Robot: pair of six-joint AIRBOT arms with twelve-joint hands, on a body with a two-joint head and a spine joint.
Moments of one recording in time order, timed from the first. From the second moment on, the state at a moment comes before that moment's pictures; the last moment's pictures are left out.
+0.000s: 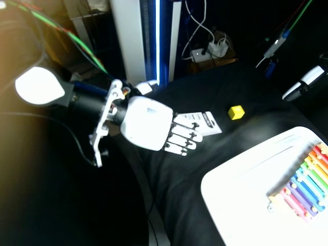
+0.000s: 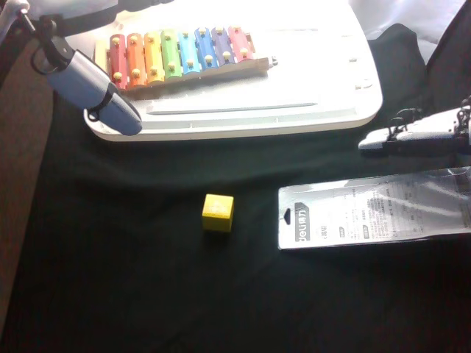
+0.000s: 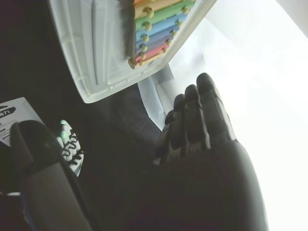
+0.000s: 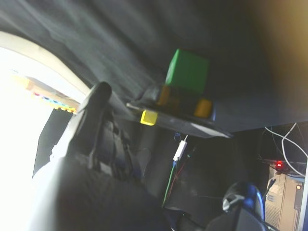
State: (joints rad) left arm 0.36 -1.01 1.36 0.92 -0.26 0.37; right arm -0.73 -0.89 1.35 -1.15 0.77 0.39
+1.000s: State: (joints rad) left arm 0.38 -1.01 1.36 0.91 -0.26 0.37; right arm -0.73 -0.89 1.37 -1.17 0.71 0.39
